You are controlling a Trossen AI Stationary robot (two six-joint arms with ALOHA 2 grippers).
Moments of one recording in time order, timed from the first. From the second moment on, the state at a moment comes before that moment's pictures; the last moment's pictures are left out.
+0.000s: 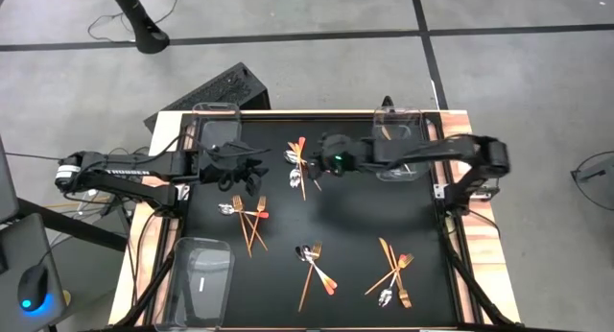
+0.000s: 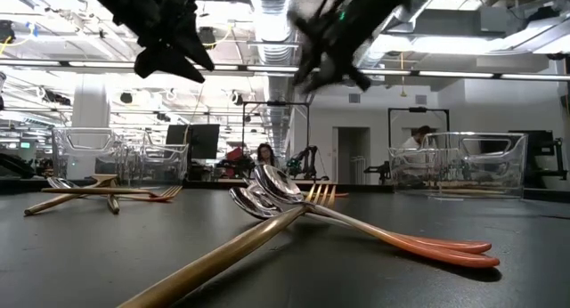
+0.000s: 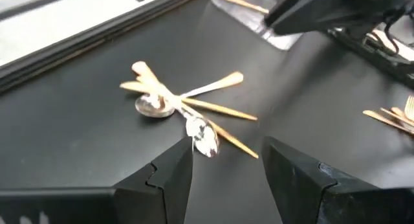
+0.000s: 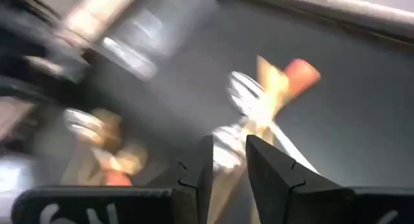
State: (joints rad) left arm 0.10 1.02 0.78 -0.43 -0.31 -0.56; right arm -0.14 1.68 1.30 -0.38 0.31 0.74
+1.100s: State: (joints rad) left arm 0.09 1.02 0.78 -0.59 -0.35 -0.61; right arm -0.28 2.17 1.68 -0.70 0.11 0.60
